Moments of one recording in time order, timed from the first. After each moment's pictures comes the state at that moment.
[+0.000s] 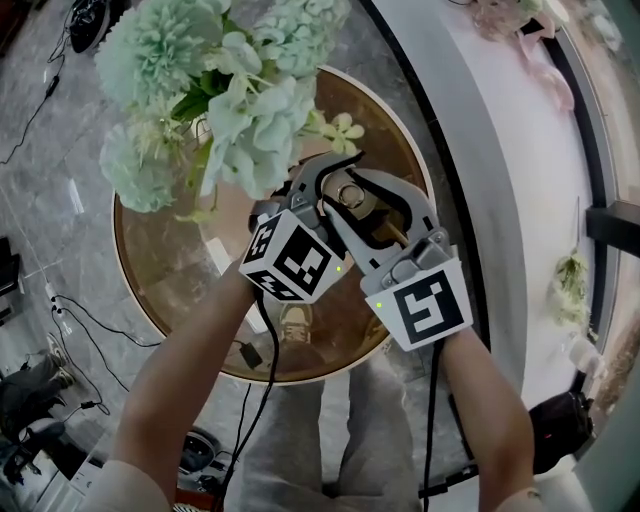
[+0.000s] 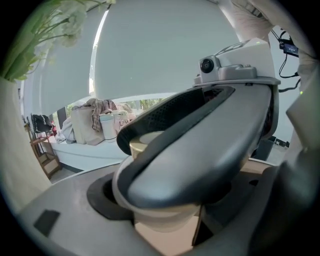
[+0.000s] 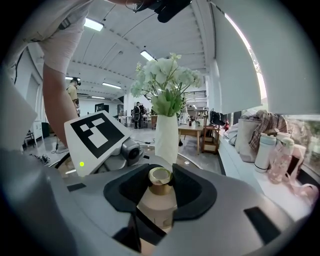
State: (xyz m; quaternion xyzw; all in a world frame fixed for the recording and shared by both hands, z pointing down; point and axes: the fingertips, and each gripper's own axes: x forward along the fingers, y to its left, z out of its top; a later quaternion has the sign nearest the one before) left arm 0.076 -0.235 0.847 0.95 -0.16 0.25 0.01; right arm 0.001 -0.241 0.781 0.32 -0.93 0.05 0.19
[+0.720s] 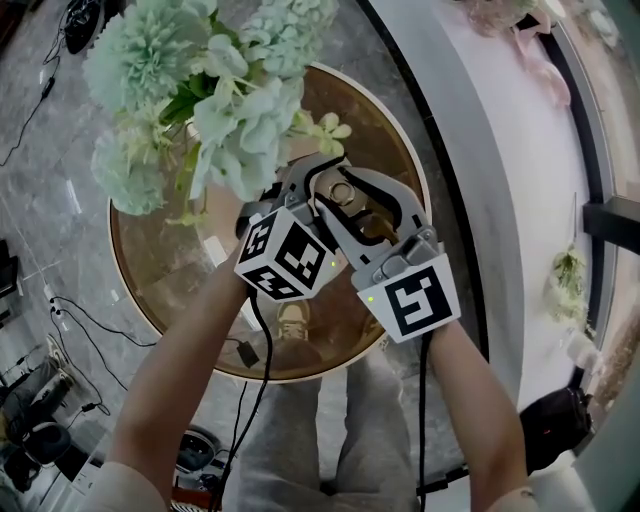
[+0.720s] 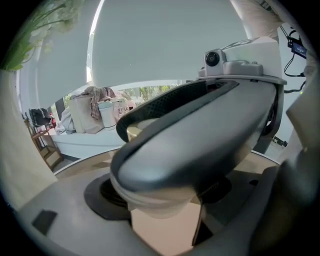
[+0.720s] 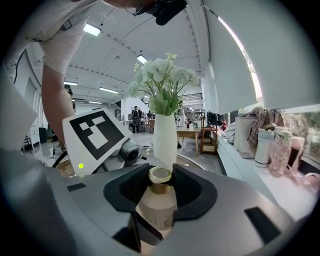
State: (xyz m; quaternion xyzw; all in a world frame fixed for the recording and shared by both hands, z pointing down) left arm 0.065 -0.231 0.870 0.93 -0.16 0.32 0.03; right arm 0.001 -0.242 0.789 0.34 -0.93 0.06 0.15
